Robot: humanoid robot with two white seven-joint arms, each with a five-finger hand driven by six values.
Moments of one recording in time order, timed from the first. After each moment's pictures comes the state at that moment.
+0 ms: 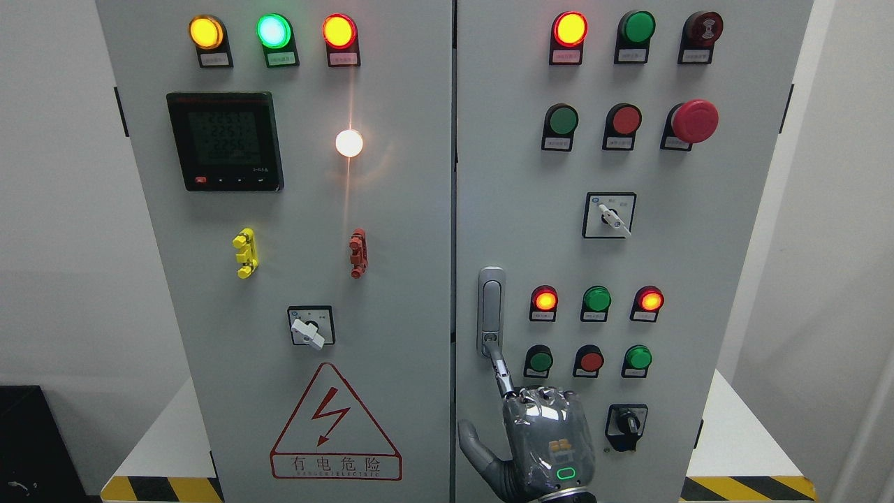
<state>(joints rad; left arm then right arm) 0.00 -0.10 -0.10 -0.07 0.07 -0.06 0.01 -0.29 0.14 0.28 -1.67 1.52 0.08 -0.15</state>
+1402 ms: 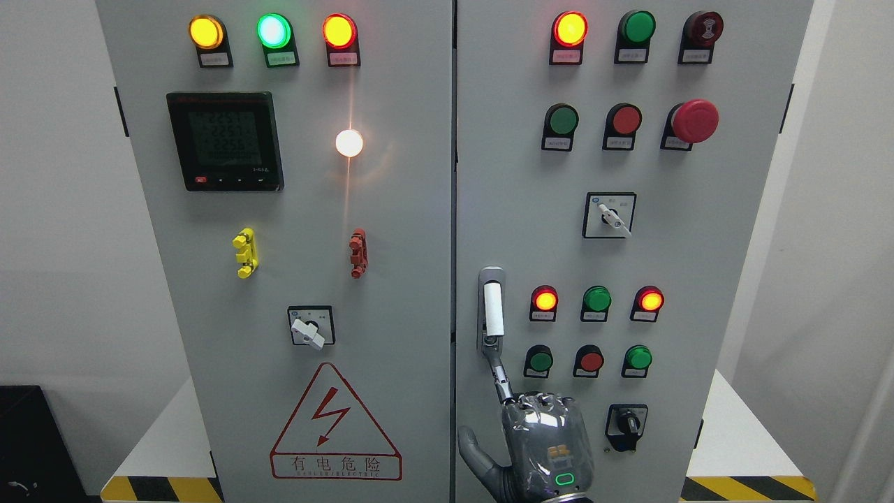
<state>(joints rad) 0.00 -0.10 -0.10 -0.07 0.07 -0.06 0.01 -0.28 0.13 0.28 -1.65 1.52 0.08 -0.15</state>
